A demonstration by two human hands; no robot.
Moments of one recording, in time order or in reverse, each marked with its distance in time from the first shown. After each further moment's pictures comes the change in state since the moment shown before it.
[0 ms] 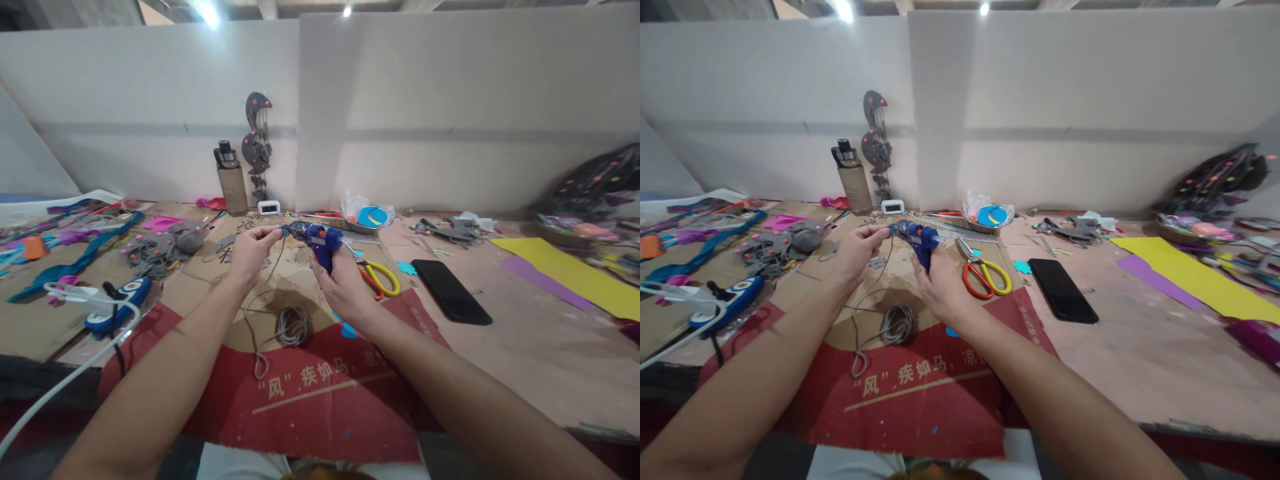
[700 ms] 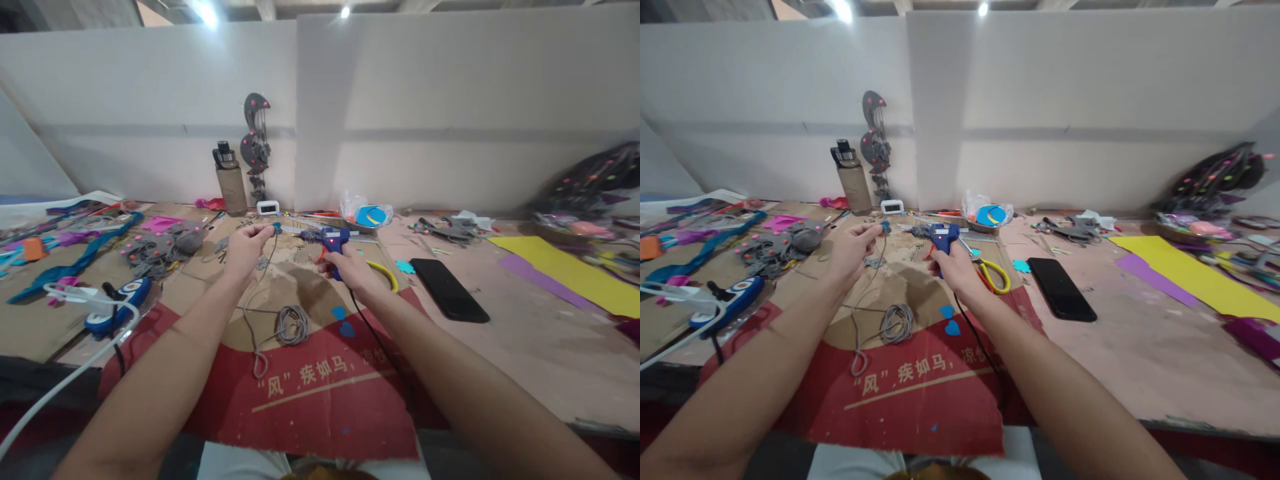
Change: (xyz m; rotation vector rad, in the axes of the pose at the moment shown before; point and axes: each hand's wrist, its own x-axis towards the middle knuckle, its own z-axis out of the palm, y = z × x) left_hand 0.009 -0.004 -0.009 0.017 0.053 -0.009; right_hand 0.017 0.033 0.002 0.552 -0.099 0.436
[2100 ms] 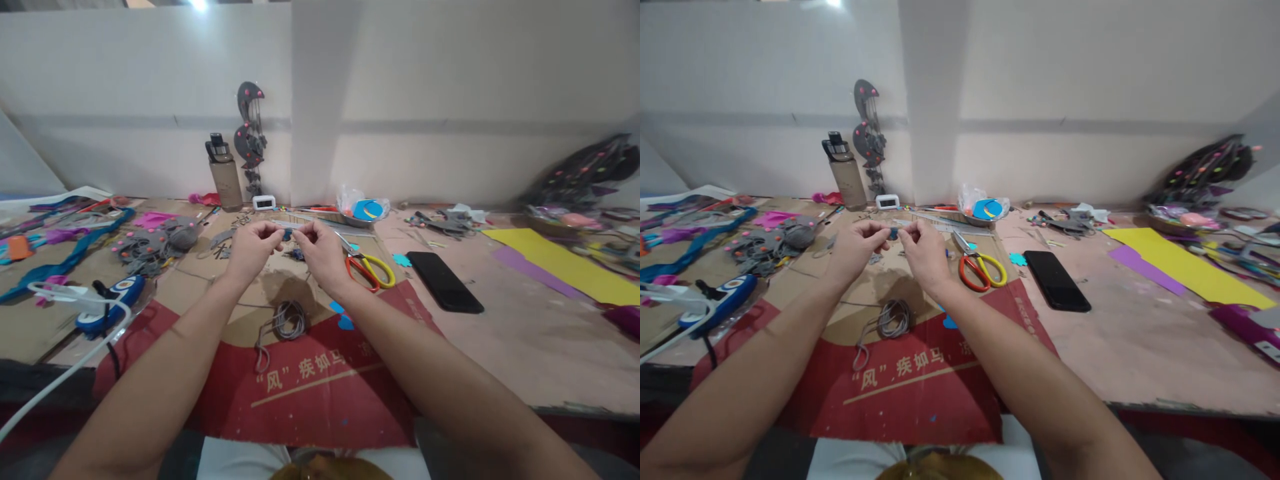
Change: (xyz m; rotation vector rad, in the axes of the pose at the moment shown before) left_hand -0.022 0.016 0.011 0.321 -0.174 0.177; right_hand 0.015 -0.012 0.041 -0.197 0.218 -0.369
